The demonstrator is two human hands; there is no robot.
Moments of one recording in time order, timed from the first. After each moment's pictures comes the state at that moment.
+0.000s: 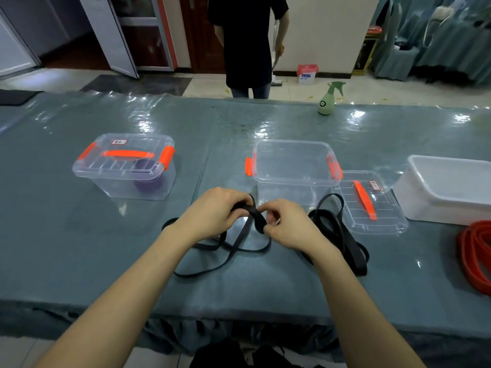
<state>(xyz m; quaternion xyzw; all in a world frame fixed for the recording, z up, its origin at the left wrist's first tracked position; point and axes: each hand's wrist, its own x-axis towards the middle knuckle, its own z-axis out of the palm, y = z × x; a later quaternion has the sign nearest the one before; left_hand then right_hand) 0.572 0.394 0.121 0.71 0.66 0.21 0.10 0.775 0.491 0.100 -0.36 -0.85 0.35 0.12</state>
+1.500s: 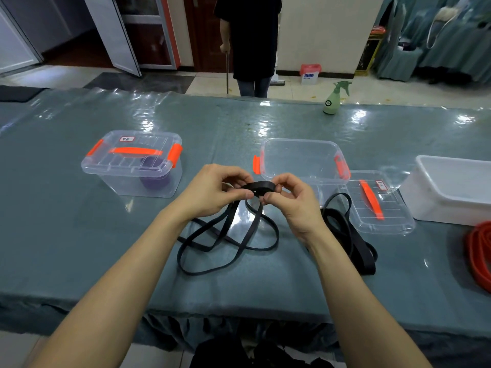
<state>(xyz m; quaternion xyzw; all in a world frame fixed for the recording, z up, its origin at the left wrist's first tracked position) 0.540 0.388 0.149 0.63 0.63 0.39 0.24 0.751 0.476 0.122 -0.29 -0.58 0.67 0.35</state>
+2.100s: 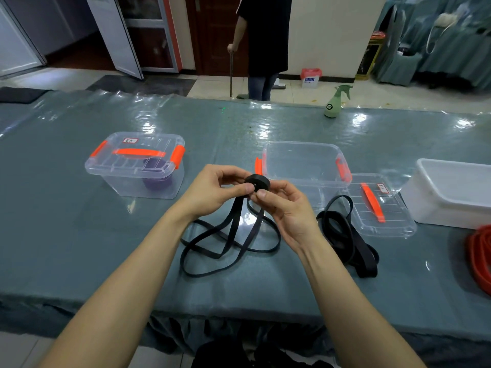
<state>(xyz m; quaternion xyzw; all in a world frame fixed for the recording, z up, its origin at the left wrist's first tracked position) 0.533 0.388 0.140 0.56 0.59 0.48 0.32 0.737 0.463 0.113 -0.23 -0.46 0.78 0.36</state>
